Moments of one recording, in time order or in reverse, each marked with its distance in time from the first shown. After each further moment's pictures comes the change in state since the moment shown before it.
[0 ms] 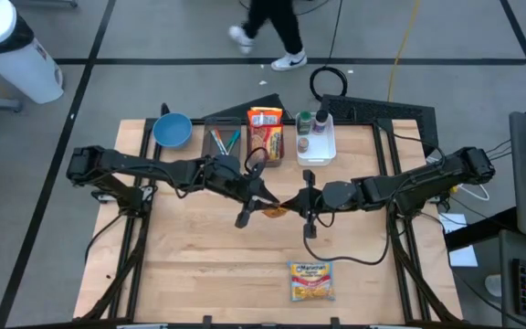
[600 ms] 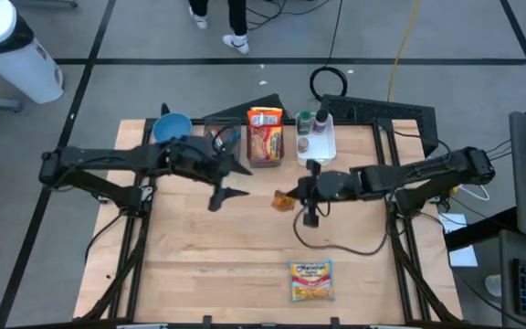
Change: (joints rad) left arm 0.070 -0.292 0.001 -0.408 -0.088 0.046; right arm -0.086 0.000 0.159 -0.355 0.002 0.004
